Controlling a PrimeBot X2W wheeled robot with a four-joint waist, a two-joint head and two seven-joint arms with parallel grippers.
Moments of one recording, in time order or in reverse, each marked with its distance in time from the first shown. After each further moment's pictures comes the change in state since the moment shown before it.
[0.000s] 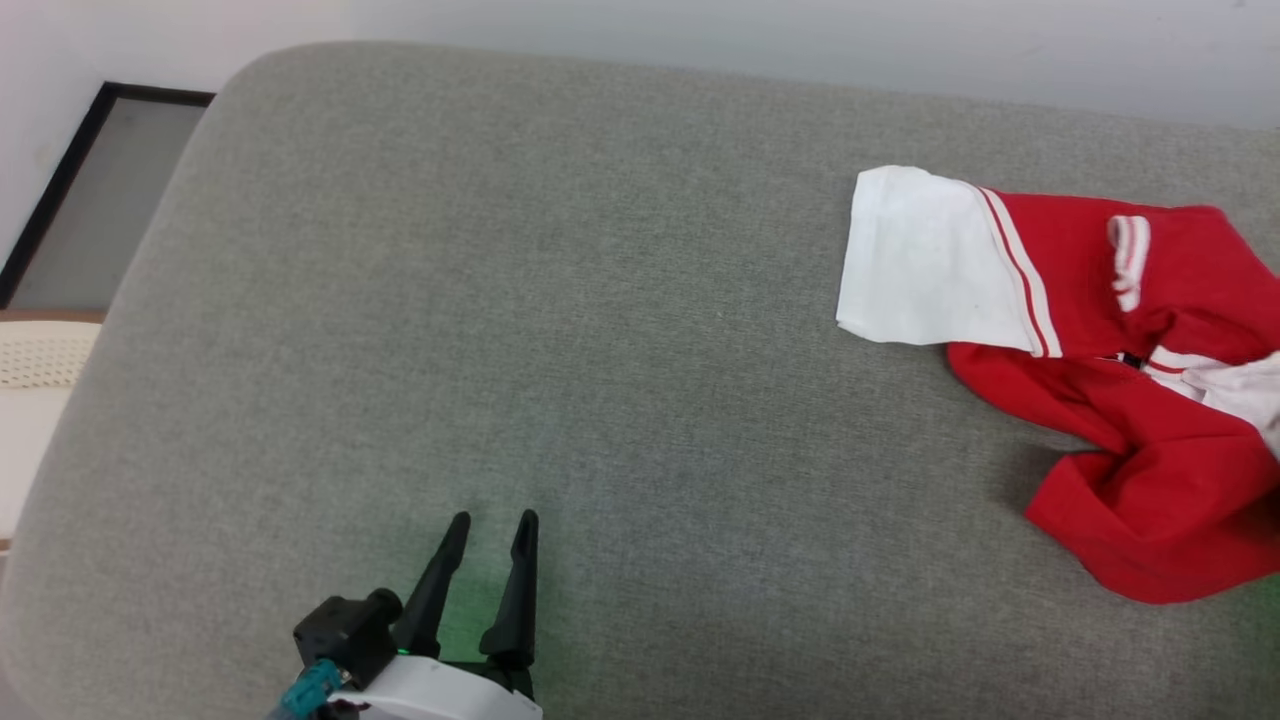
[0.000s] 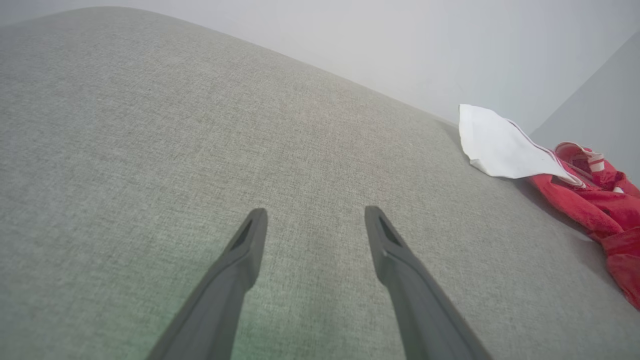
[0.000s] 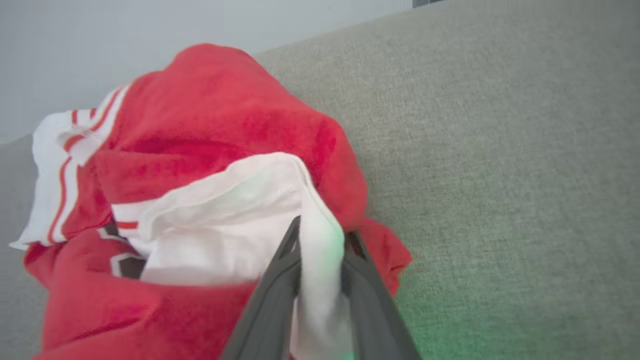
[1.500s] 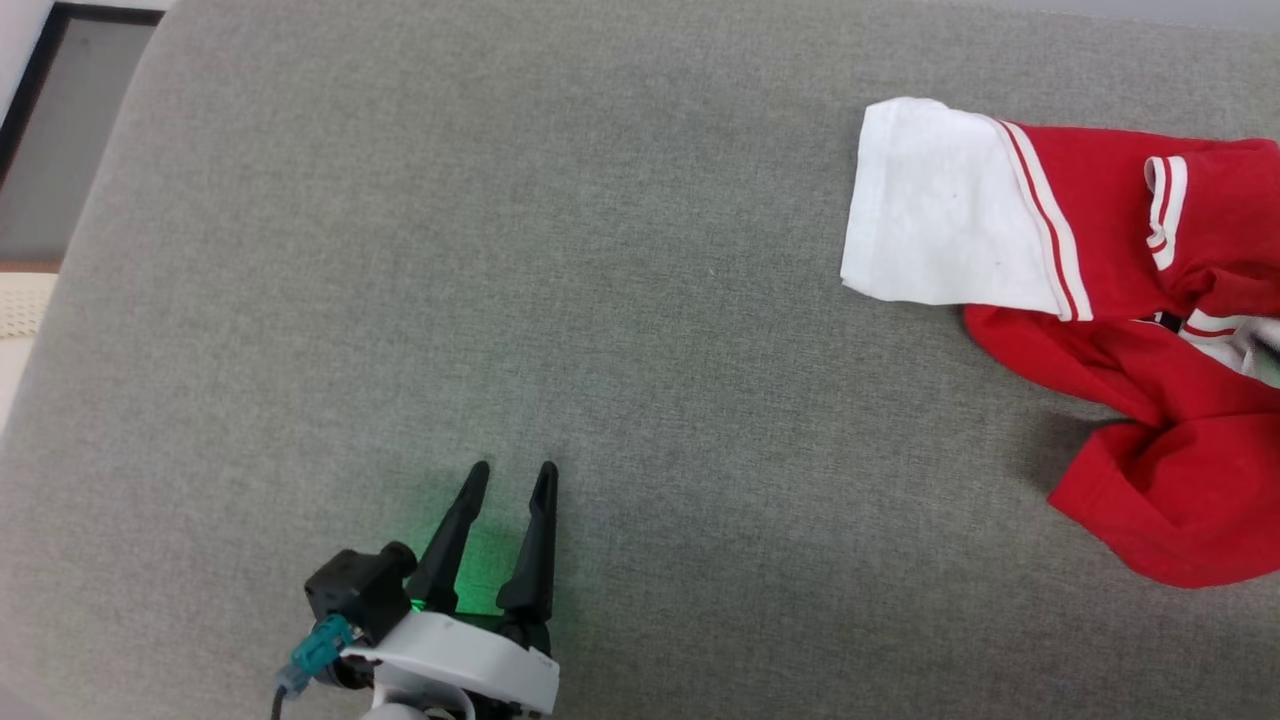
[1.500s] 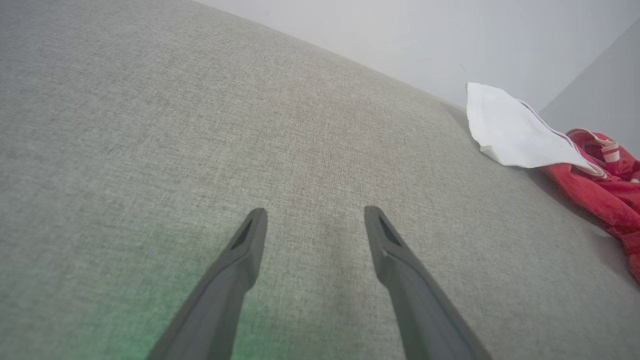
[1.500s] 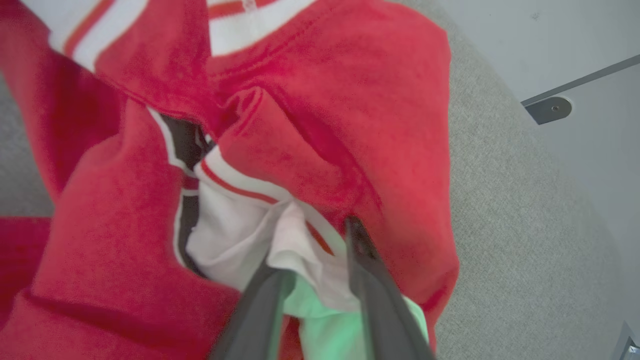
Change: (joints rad) left arm -0.073 0.002 -0.033 -0.007 -0.018 0.000 0.000; right arm -0.252 -0.643 0.770 -0.270 0.101 0.000 0.315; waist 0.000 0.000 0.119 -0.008
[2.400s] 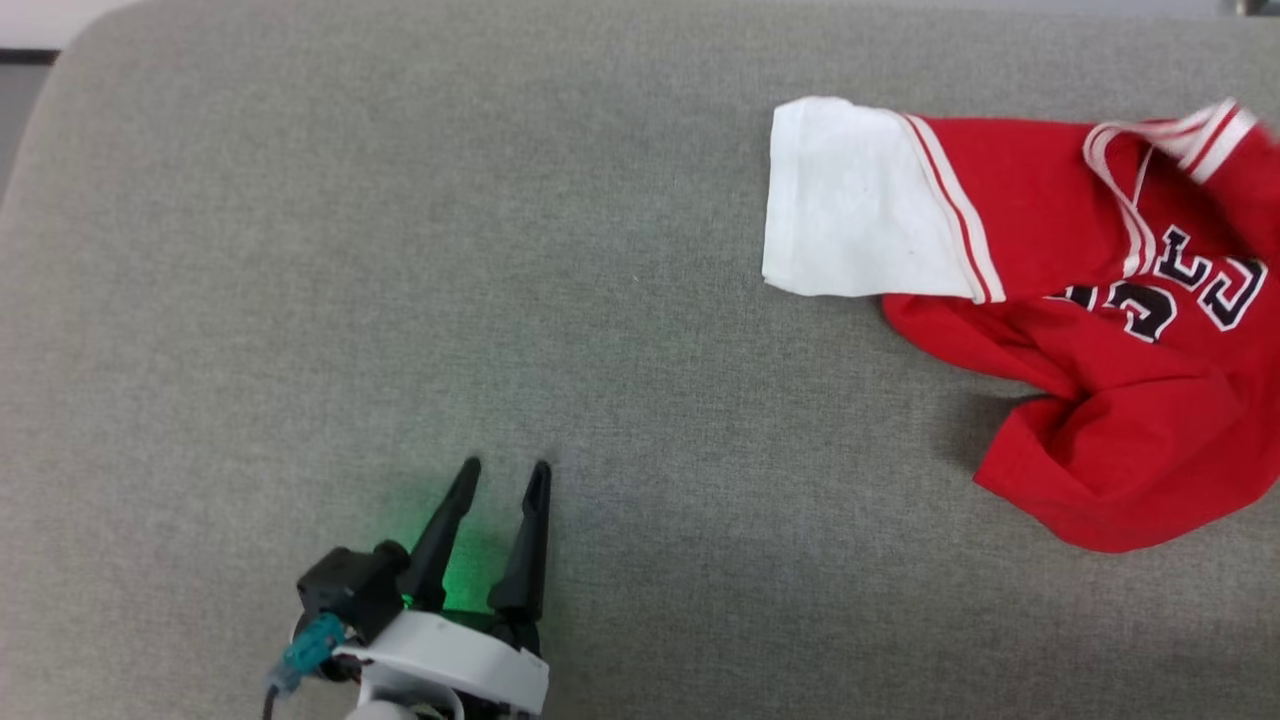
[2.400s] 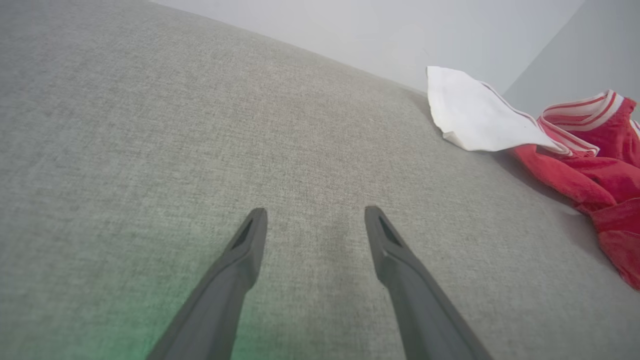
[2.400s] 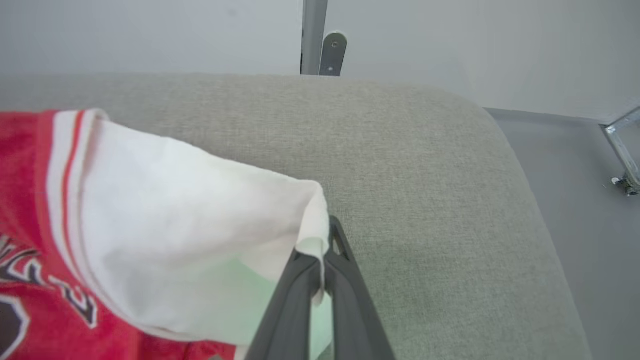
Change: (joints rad) left arm 0.006 0.028 -0.005 -0.017 0.021 0.000 0.000; right arm -0.003 0.362 -0.669 0.333 -0.230 0.000 -0.185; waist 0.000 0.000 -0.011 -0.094
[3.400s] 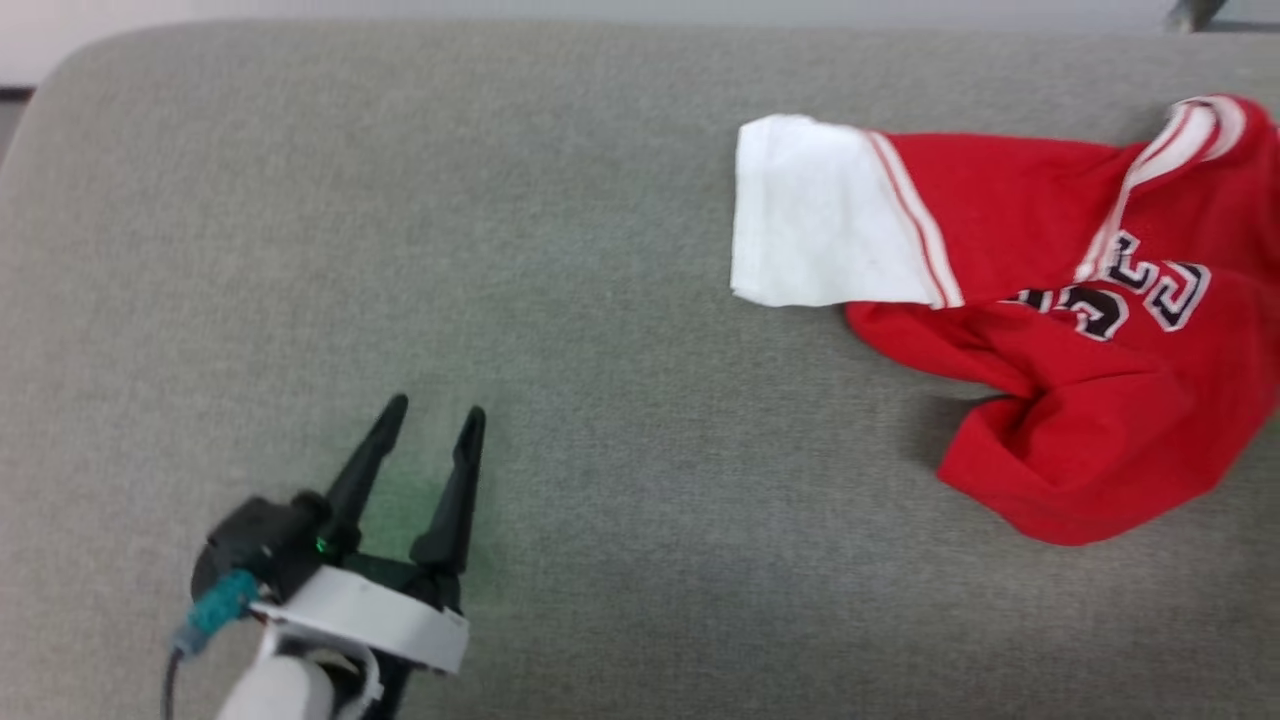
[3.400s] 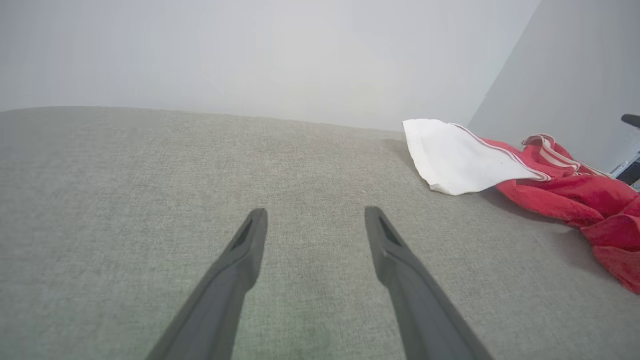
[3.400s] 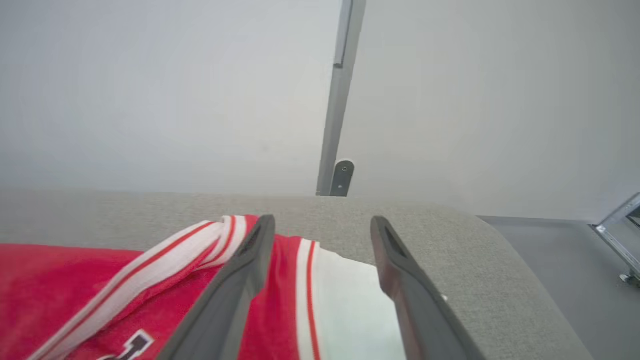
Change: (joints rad) left arm -0.037 0.152 0.010 -0.120 0.003 -0.001 0.035; right arm -0.203 0.160 0.026 0.346 -0.212 0.000 -0.571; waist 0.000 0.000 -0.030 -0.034
